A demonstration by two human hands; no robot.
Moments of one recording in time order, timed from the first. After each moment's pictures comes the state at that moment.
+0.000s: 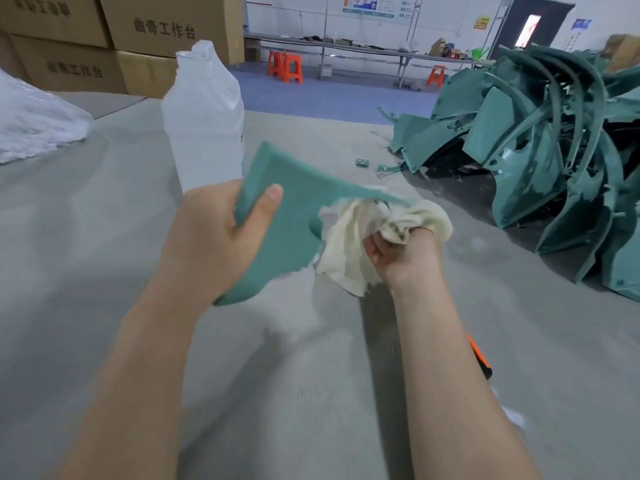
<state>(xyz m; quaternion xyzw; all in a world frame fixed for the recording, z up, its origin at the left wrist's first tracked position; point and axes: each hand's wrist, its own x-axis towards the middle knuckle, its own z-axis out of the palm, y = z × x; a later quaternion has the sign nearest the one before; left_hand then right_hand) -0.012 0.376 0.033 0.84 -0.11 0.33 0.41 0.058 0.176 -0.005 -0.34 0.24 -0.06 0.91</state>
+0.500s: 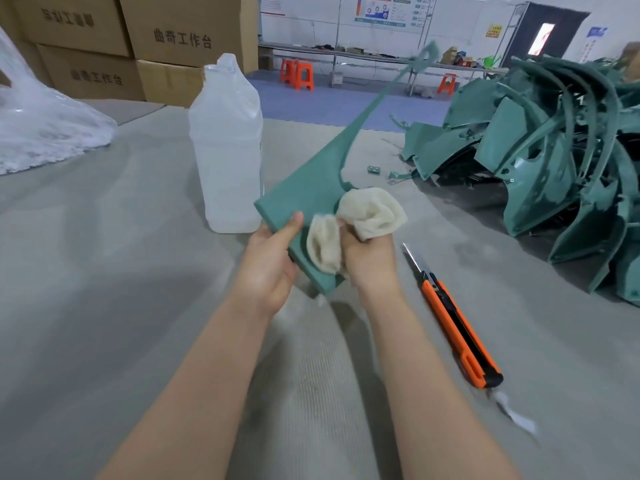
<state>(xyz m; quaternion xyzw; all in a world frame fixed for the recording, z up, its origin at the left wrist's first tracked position) 0.029 0.346 -0.015 0.43 0.01 0.02 0.90 0.044 0.229 -0.017 -0.74 0.03 -0.14 0.65</state>
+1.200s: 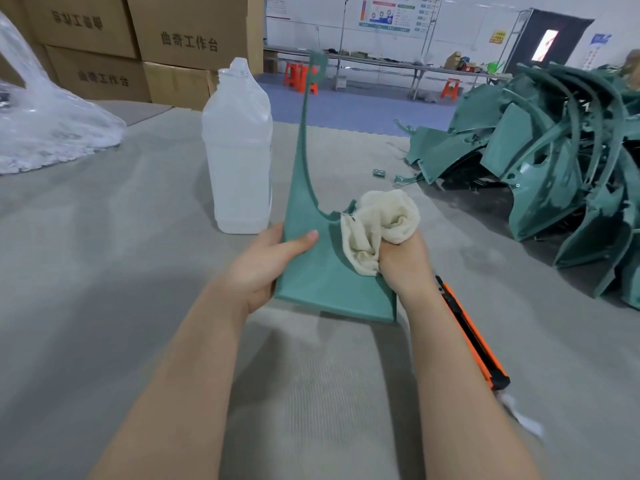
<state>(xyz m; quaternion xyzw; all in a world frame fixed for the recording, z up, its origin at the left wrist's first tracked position) 0.025 0.375 -0.013 0.59 -0.04 -0.09 0.80 0.036 0.199 0.000 -0.78 -0.13 -0.09 0.61</state>
